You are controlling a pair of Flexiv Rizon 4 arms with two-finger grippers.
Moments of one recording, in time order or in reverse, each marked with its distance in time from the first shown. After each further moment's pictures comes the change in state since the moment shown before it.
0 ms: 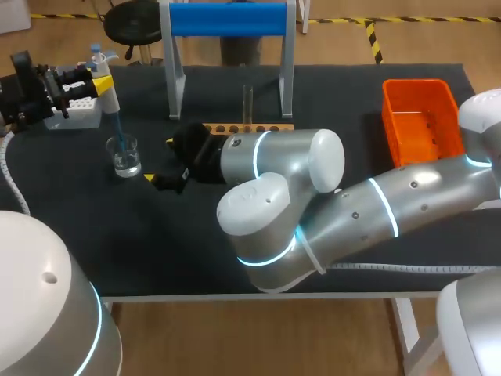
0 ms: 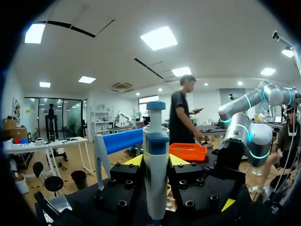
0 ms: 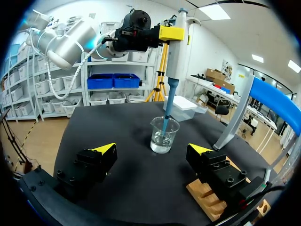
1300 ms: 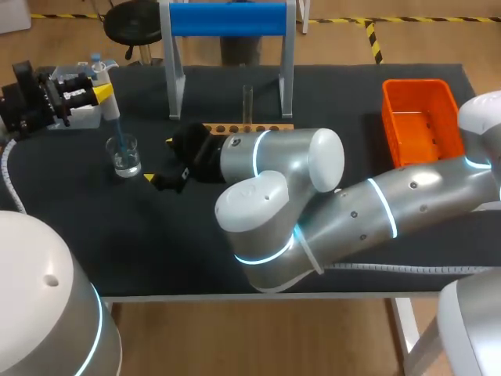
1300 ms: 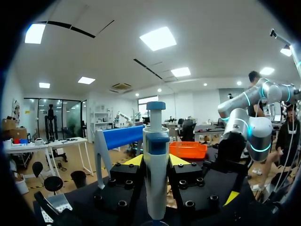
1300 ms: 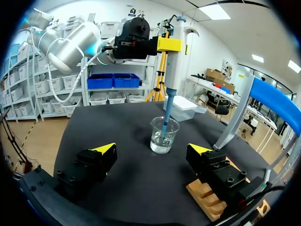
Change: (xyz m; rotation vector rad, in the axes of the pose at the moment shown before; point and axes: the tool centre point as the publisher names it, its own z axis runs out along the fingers) left arm -0.003 0.018 -0.003 0.007 0.006 0.007; right arm 0.000 0.000 0.000 0.003 0.000 0.000
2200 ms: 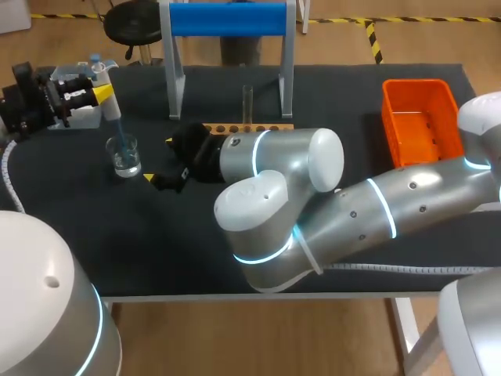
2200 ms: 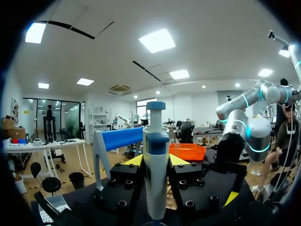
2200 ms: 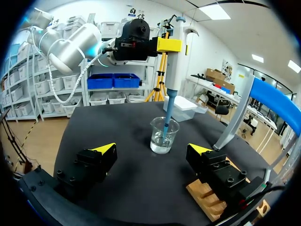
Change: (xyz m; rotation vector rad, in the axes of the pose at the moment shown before) left arm 0.001 0.000 0.000 0.022 0.016 -0.003; right arm 0.000 0.000 0.000 0.000 -0.001 0.000
